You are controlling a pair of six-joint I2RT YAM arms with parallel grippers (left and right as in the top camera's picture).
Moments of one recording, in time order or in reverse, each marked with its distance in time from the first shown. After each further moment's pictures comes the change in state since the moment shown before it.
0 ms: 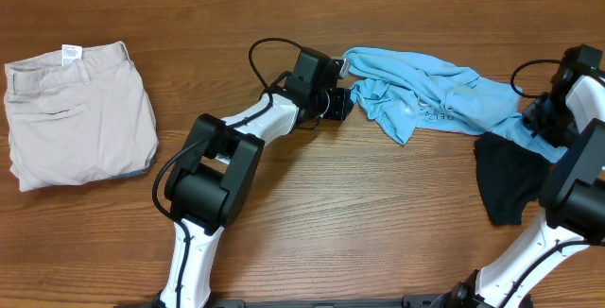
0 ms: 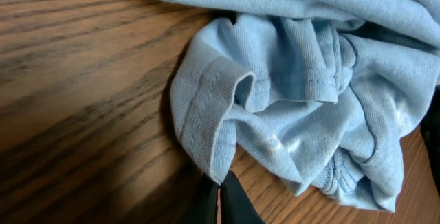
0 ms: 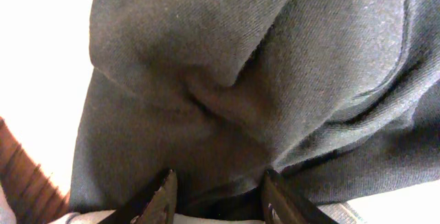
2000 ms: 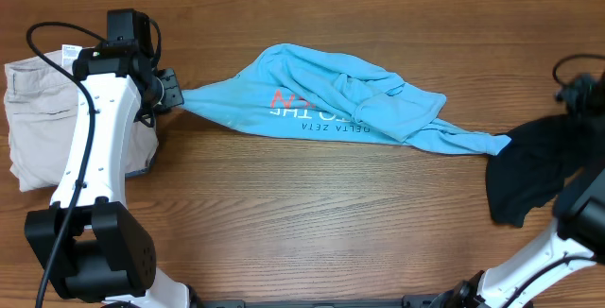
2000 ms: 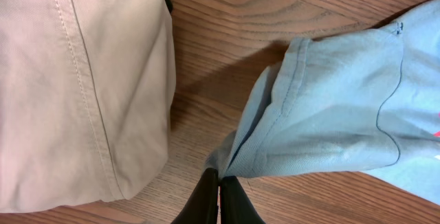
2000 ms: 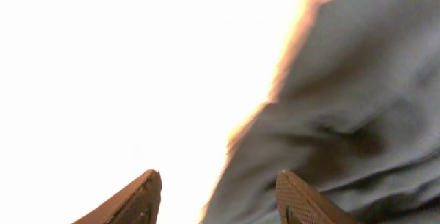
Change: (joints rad) left arm 0.583 -0.492 0.079 -0.967 -0.544 0.113; right arm -0.114 -0.079 0.141 0.026 -0.323 -0.166
